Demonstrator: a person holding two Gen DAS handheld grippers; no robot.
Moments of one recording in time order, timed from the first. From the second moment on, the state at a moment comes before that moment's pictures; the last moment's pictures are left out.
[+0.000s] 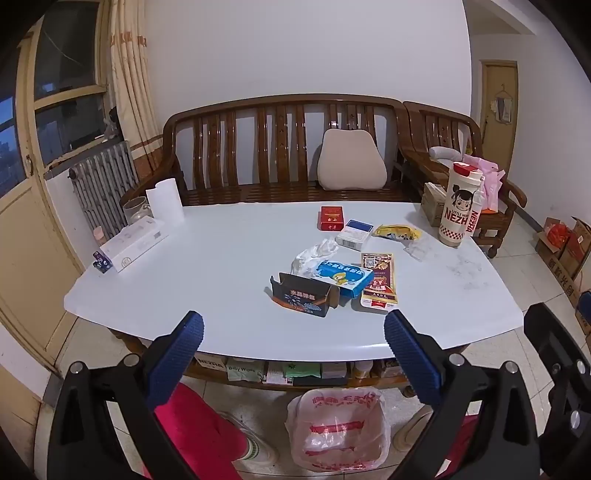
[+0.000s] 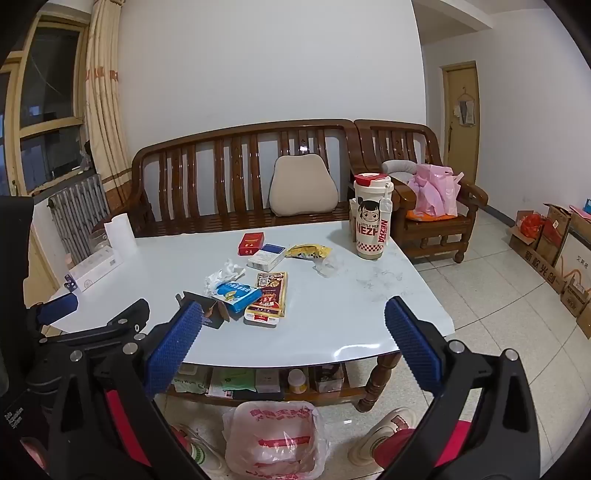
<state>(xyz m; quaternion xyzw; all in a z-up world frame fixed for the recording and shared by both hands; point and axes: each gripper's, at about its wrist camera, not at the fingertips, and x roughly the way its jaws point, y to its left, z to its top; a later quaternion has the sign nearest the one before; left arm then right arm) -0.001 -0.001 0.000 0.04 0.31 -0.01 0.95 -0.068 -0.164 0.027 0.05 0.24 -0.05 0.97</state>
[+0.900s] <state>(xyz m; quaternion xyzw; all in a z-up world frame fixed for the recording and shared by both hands) -0.004 0.003 0.004 0.03 0.32 -0.02 0.95 -0.069 -0.165 0.028 0.04 0.24 -0.05 0.97</state>
